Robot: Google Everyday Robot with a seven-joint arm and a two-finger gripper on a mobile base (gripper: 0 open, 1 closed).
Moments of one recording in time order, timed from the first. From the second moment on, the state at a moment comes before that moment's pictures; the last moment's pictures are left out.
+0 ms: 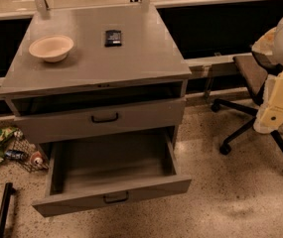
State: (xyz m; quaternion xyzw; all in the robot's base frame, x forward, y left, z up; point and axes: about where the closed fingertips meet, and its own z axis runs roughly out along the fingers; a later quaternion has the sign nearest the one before) arm 0.438 -0.216 0.977 -0.60 0.78 -0.04 0.16
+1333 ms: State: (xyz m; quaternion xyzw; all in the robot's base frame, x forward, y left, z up) arm 0.481 -0.213 0.988 -0.54 0.78 0.04 0.30
